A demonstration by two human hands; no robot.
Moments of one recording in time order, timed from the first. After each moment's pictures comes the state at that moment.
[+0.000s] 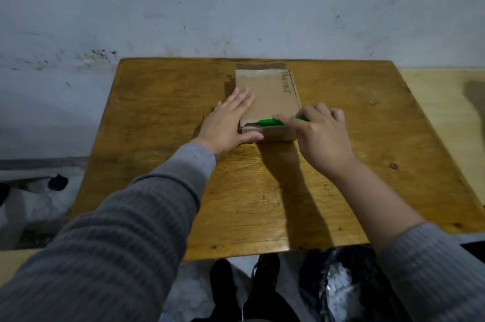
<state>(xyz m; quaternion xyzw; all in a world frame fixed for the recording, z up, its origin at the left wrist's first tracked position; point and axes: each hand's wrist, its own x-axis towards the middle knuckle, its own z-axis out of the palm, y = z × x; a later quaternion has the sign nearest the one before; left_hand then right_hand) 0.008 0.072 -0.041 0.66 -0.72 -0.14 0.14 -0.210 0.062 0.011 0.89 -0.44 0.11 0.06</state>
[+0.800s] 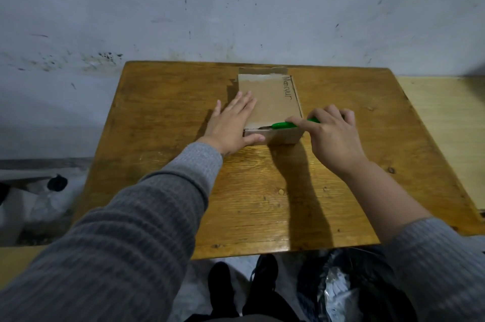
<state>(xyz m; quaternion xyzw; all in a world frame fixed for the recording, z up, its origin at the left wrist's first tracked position) 0.001 0.071 -0.033 0.67 -0.73 -0.11 0.07 -0.228 0.054 0.021 0.89 -0.45 0.07 0.07</state>
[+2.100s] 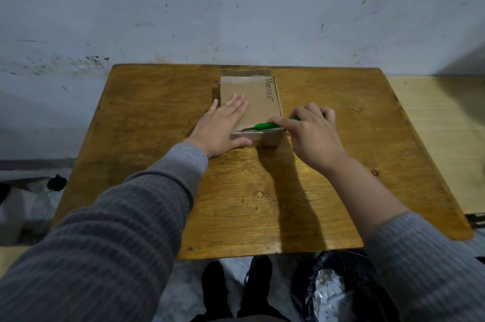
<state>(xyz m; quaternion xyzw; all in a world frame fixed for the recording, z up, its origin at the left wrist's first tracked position) -0.015 0.062 -0.029 0.64 -0.76 -0.08 0.04 -0.239 0.040 0.024 0.90 -0.43 0.08 0.00</state>
